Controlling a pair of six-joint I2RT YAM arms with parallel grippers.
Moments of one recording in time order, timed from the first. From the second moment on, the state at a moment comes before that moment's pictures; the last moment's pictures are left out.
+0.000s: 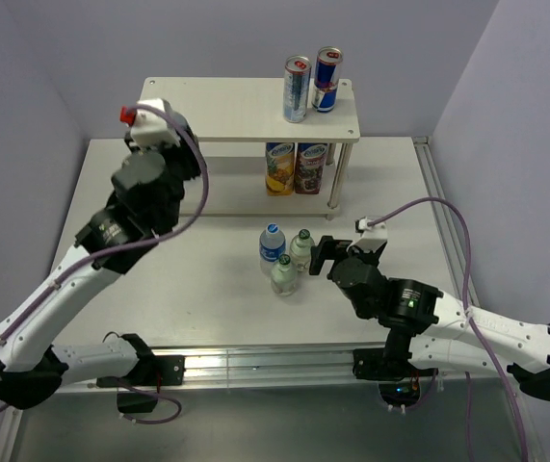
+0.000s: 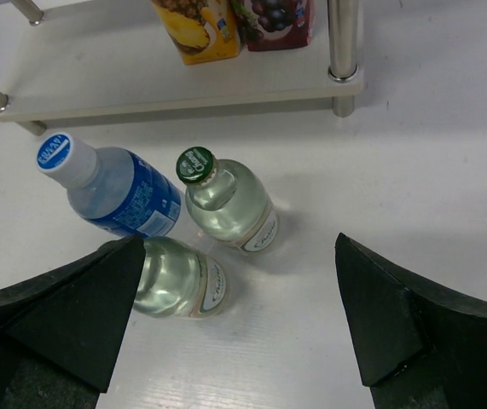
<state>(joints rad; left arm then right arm) -0.88 1.10 1.37 -0.27 -0.85 -0.18 1.15 0.75 0.73 -0.51 0.92 0.73</state>
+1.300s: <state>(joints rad) -0.34 1.69 2.03 -0.39 -0.44 -0.15 1.15 0.68 0.59 -0.53 0.91 0.78</state>
